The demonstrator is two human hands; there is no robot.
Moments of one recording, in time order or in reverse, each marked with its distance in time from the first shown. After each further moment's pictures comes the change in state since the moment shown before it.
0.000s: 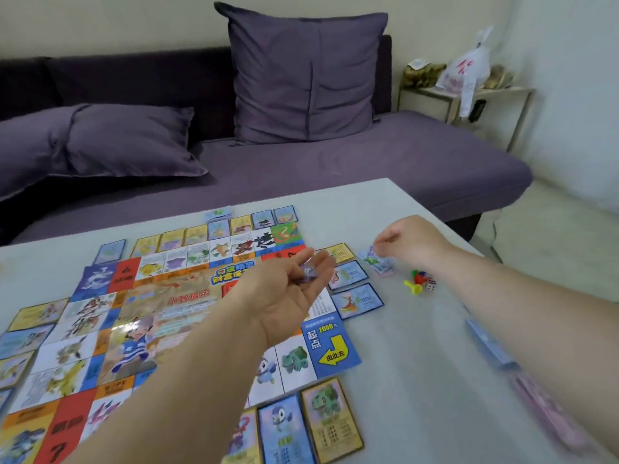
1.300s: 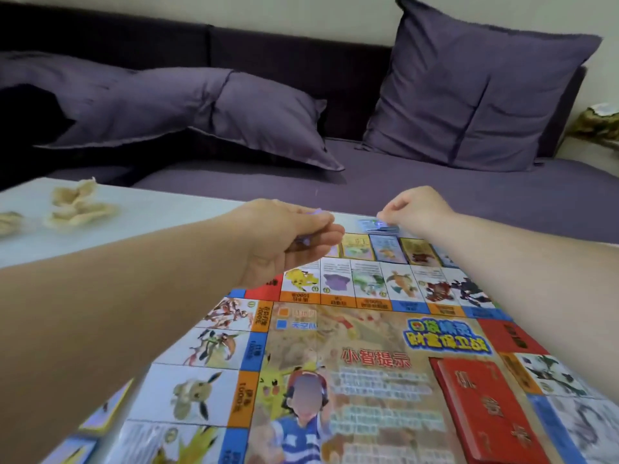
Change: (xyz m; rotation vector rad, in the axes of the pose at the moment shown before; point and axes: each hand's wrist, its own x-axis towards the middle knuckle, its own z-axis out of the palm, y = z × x) left_hand 0.080 0.189 -0.189 0.486 0.132 0.371; right_hand 0.178 -0.213 0.196 -0.065 -0.026 -0.226
